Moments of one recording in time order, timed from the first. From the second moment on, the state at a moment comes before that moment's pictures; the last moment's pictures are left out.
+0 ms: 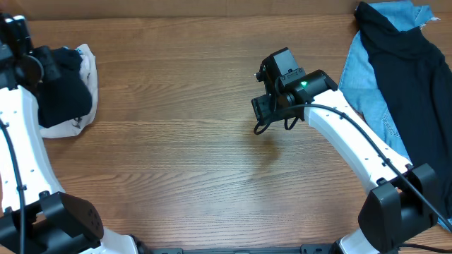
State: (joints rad) left arm 0.44 1.72 1.75 -0.84 -0.03 0.04; right arm 0.44 1.75 1.46 -0.95 -0.03 0.12
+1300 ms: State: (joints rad) left arm 0.66 2.05 1.85 -0.73 -0.10 -0.12; right arm 0.44 1.75 1.46 -0.98 -0.03 0.13
